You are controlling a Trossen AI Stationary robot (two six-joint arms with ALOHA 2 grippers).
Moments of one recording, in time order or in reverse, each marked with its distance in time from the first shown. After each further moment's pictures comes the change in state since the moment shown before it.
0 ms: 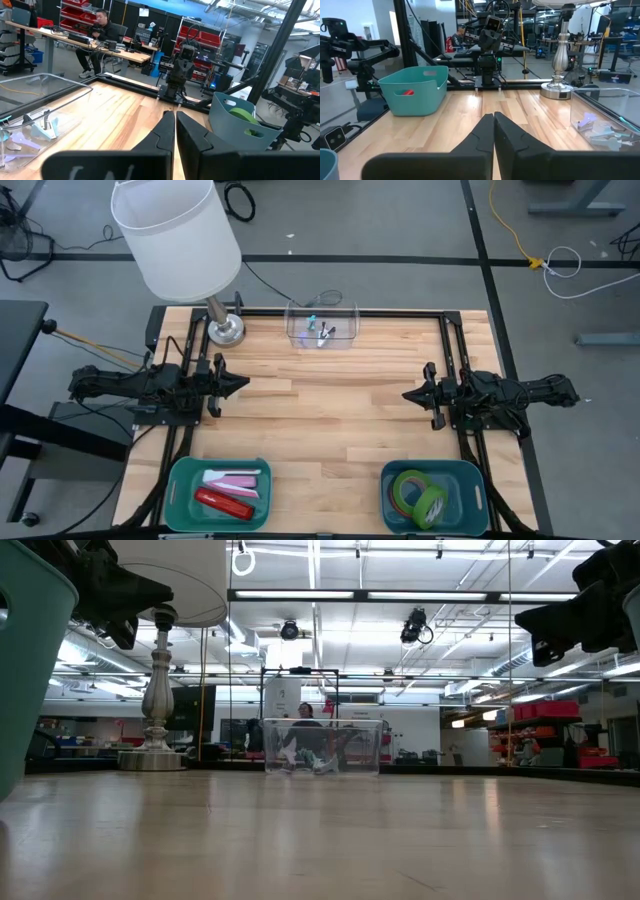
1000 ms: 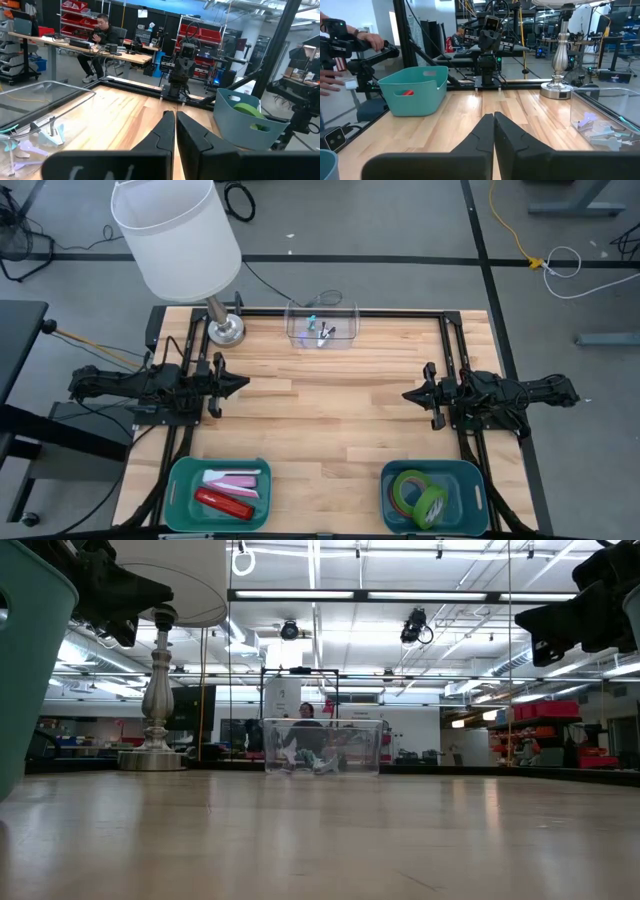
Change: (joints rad) left arm 0.000 0.000 0.000 -0.001 0.000 0.069; right arm 0.000 0.000 0.000 0.000 0.002 0.003
